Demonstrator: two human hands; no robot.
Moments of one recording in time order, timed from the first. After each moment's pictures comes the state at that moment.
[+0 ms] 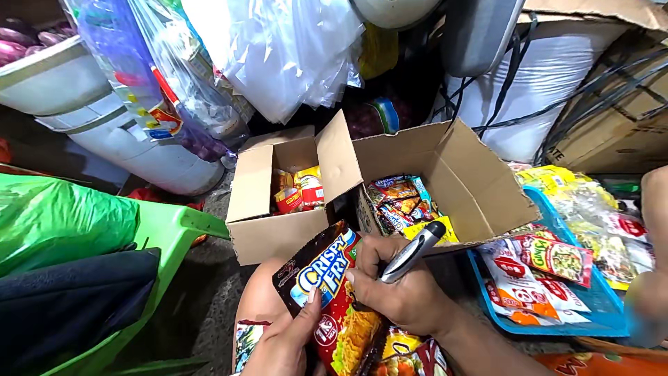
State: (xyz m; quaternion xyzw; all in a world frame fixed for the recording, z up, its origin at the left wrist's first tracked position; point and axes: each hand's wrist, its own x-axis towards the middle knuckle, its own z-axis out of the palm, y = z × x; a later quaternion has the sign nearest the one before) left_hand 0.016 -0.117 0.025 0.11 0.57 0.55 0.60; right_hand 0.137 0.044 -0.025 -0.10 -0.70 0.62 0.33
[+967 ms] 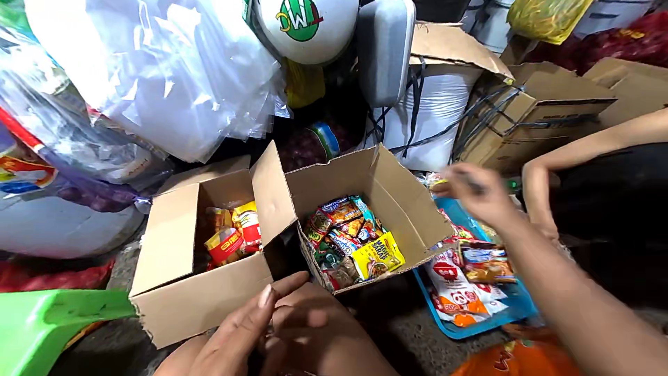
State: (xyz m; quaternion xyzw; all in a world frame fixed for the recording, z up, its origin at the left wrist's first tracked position) left_hand -0.006 -0.024 0.015 0.34 0.47 0.48 0.65; right_hand 0.167 0.118 0.156 -0.64 -0.66 0.30 0.27
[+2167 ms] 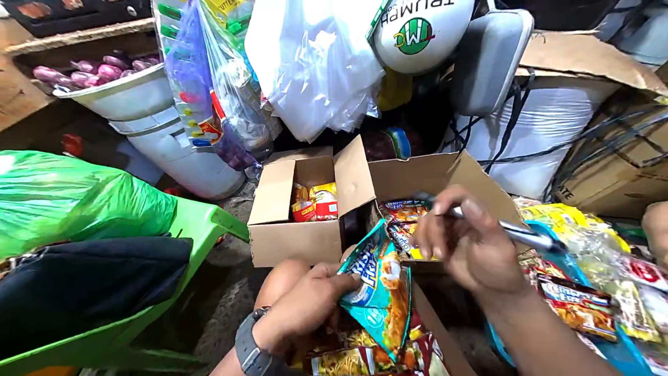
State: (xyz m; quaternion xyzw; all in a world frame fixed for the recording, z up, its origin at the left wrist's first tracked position) left_hand -0.011 -0.089 0.026 0.29 0.60 0.41 0.62; right_hand 0.167 0.083 0.027 -0.03 -0.62 0.69 0.37
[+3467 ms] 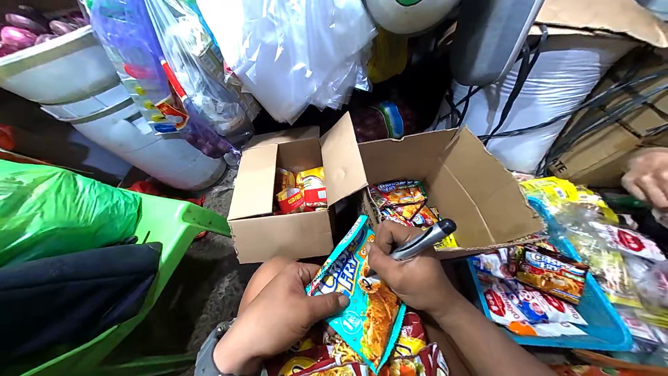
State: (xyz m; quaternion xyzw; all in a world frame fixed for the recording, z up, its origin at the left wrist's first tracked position) left_hand -0.039 -0.082 -0.001 0.33 0.60 0.39 0.61; right_hand 0.133 0.061 -0.039 -0.20 -0.69 0.59 0.37
